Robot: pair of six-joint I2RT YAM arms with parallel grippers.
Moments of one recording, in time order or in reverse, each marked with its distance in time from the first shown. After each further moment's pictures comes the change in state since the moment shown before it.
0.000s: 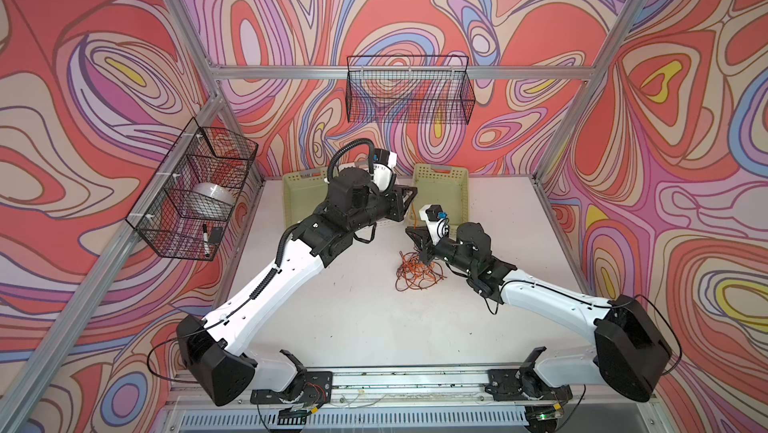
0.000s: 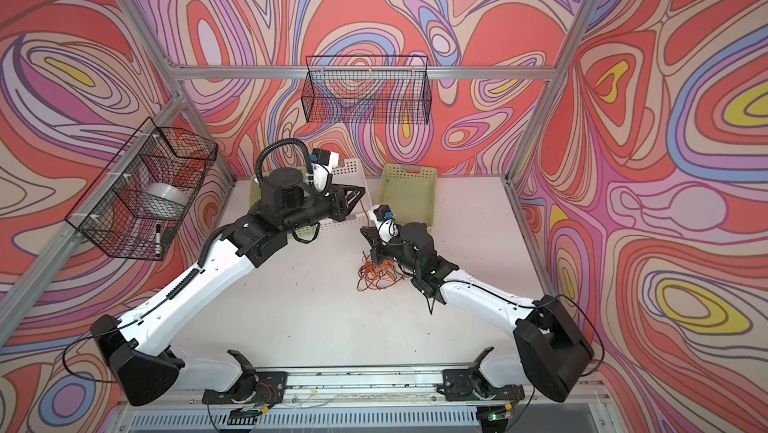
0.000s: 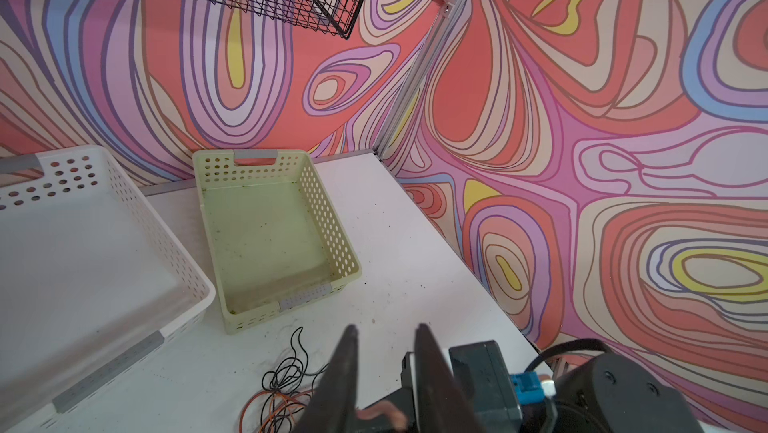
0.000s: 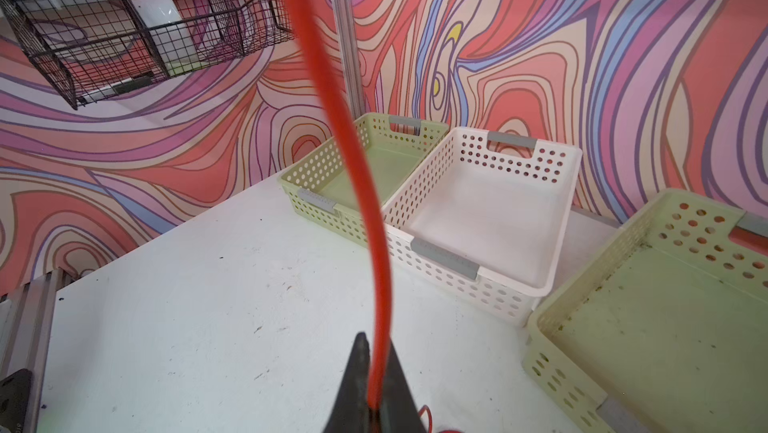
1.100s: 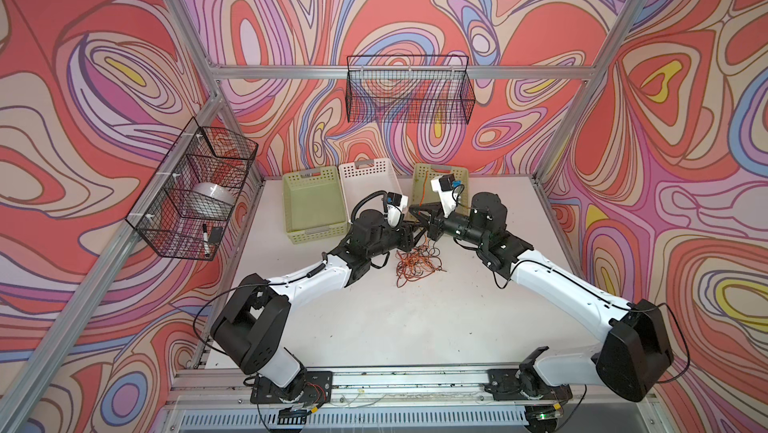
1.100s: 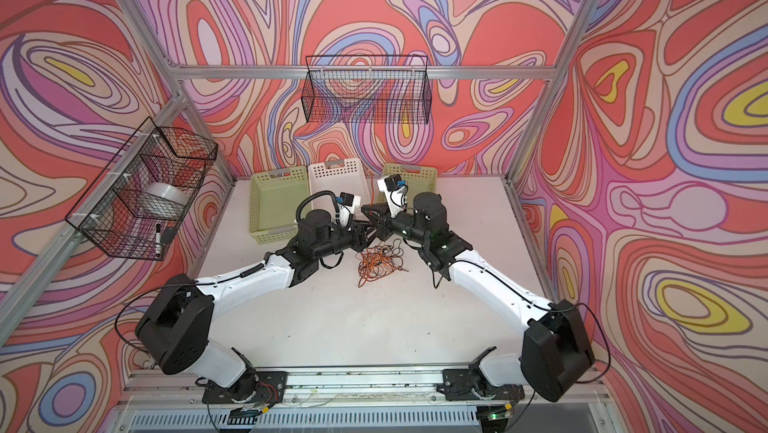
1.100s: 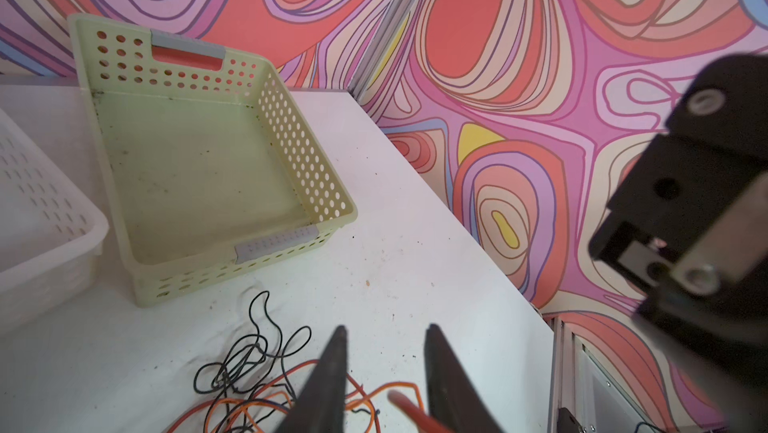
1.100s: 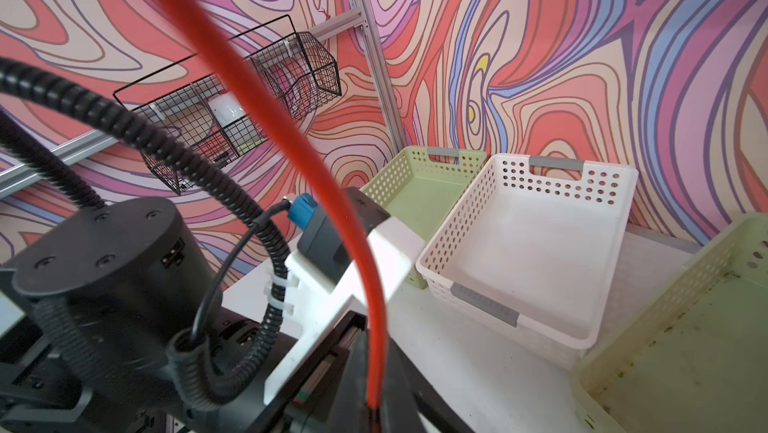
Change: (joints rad) left arm 0.000 0.186 -0.481 0.682 0.160 -0.100; right arm -0.111 0.000 0.237 -0.189 -0.251 0.156
